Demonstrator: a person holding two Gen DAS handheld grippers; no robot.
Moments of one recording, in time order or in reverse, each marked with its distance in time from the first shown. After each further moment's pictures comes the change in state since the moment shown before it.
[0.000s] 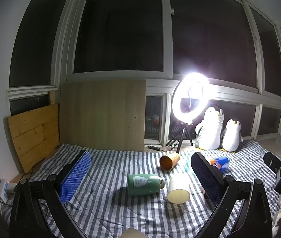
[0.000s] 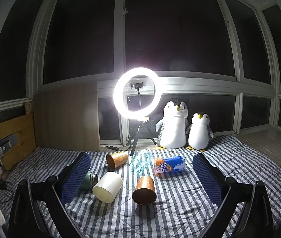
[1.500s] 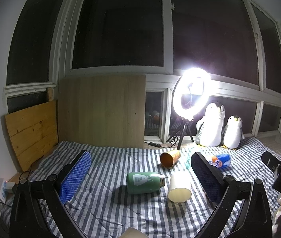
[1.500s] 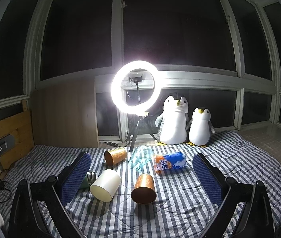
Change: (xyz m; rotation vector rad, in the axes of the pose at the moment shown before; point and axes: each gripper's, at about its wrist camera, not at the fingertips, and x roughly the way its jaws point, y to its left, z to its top) left arm 0.016 -0.001 -0.007 0.002 0.030 0.003; right arm 0.022 -0.003 -0.004 0.006 0.043 0.002
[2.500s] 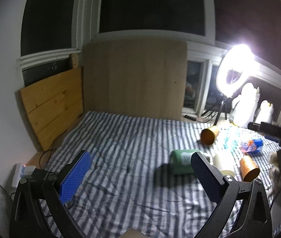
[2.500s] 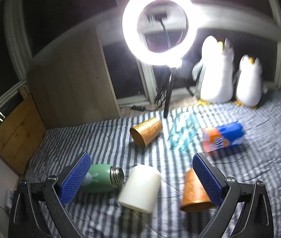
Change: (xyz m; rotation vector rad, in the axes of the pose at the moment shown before) left arm 0.066 0.112 -0.007 -0.061 0.264 0.167; right arm 0.222 0.048 0.020 0.168 0.473 0.187
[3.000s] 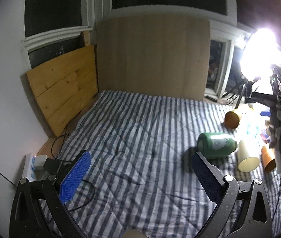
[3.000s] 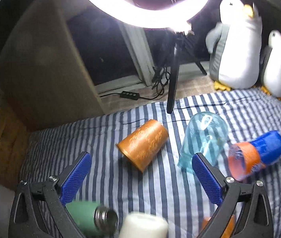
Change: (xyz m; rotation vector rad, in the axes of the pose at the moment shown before) left arm 0.043 0.049 -0.009 0.002 0.159 0.093; right arm 0.152 -0.022 0.069 0.098 0.233 -0.010
